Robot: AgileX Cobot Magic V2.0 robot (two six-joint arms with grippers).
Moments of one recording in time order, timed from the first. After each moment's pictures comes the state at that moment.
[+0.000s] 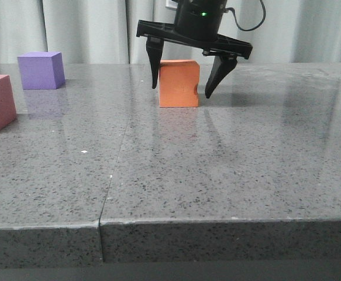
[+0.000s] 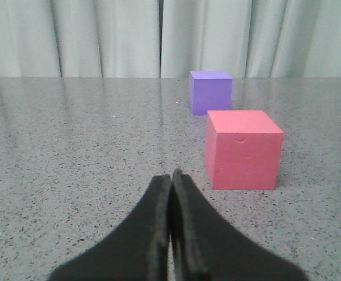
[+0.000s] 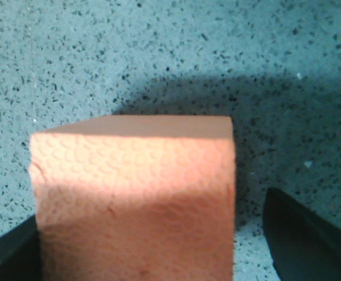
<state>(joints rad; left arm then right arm) -0.01 -0.01 0.00 0.01 0.12 -0.04 0.48 2.23 -2.20 0.07 1.24 0.51</state>
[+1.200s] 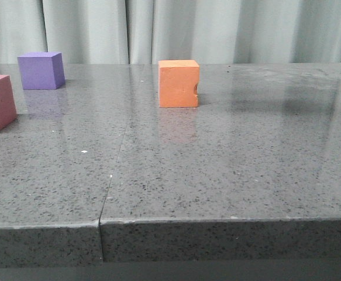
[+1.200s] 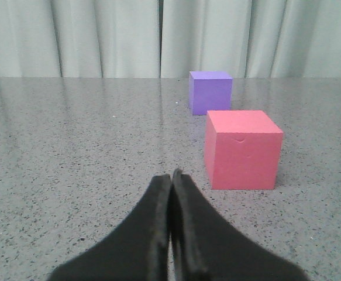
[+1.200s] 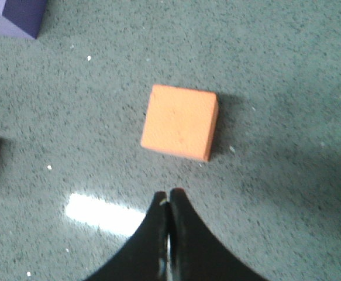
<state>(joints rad) -0.01 -0.01 0.00 0.01 0.12 -0.04 0.48 1.79 -2.05 0.05 1.26 0.33</state>
